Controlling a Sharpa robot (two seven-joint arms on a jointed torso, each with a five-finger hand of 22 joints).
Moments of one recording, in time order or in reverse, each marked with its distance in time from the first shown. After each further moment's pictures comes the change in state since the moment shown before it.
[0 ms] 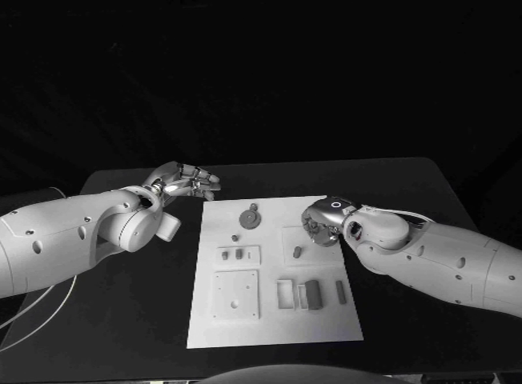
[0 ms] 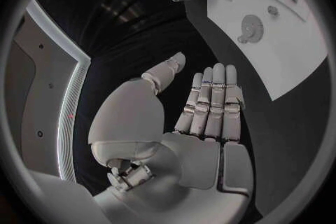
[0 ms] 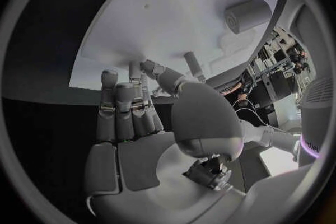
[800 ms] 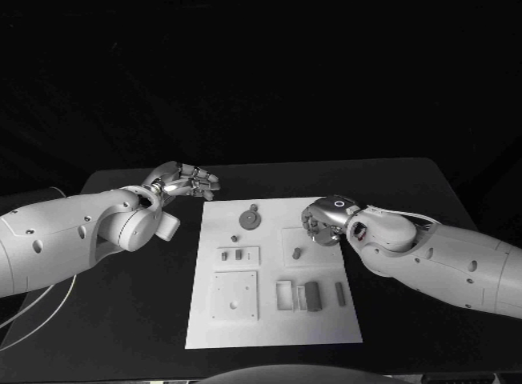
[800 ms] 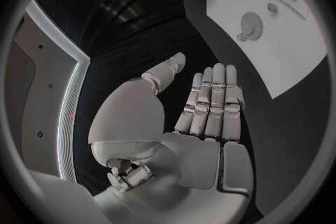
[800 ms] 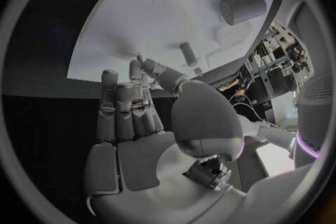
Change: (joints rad) left arm 0.000 0.000 0.000 -0.007 0.000 0.000 -0.001; left_hand 0.000 0.000 -0.003 -0.003 0.000 0.000 0.000 0.000 0.000 0.000 0.000 0.000 -0.001 0.004 -0.004 0.000 0.004 0.000 0.000 0.000 0.000 -0.001; right arm -0.001 -0.039 0.014 0.065 0.003 -0.038 -0.003; right_hand 0.001 -0.007 0.003 0.003 -0.001 0.009 -0.003 0.001 0.007 0.005 -0.005 0.000 0.002 0.007 -0.002 0.000 -0.001 0.000 0.005 -0.002 0.000 0.000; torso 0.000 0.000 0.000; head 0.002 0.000
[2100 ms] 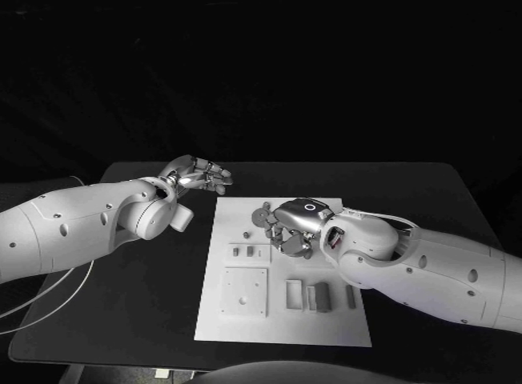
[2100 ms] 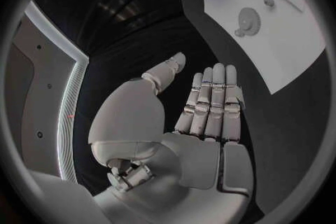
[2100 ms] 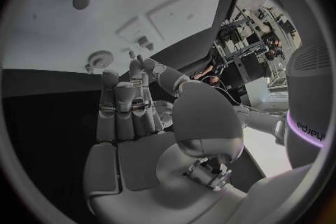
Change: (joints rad) left arm 0.000 0.010 0.000 -0.028 0.000 0.000 -0.005; left_hand 0.000 0.000 -0.002 0.002 0.000 -0.004 0.004 0.000 -0.002 0.000 0.000 0.000 -0.002 0.000 0.000 -0.004 0.005 -0.001 0.000 0.000 -0.004 -0.002; right arm 0.028 0.090 0.004 0.185 0.082 0.035 0.009; right_hand -0.003 -0.003 0.006 0.000 -0.003 0.008 -0.001 -0.010 0.003 0.005 0.002 -0.008 0.000 0.009 0.001 -0.008 -0.001 0.000 0.005 -0.002 0.000 0.000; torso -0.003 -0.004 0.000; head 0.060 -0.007
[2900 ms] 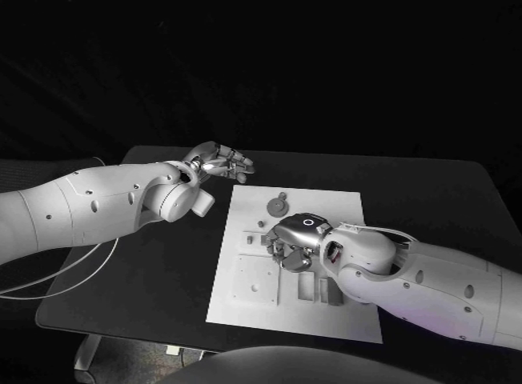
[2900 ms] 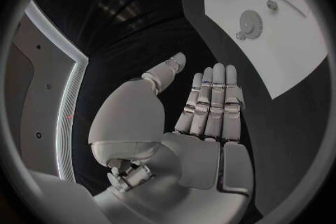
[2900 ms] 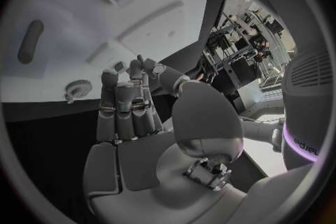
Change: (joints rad) left arm 0.002 0.018 0.000 -0.003 0.000 0.000 -0.009; left_hand 0.000 0.000 0.000 0.000 0.000 0.000 0.000 0.000 0.000 0.000 0.000 0.000 -0.001 0.000 0.000 -0.004 0.003 0.000 0.000 0.000 0.000 -0.001; right arm -0.029 0.071 -0.074 -0.028 0.006 0.038 0.021; right_hand -0.001 0.001 0.000 0.000 0.000 0.003 -0.002 -0.001 0.001 0.000 0.000 -0.004 0.000 0.002 0.002 0.000 0.000 0.000 0.000 0.000 0.000 0.000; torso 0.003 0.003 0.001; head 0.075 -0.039
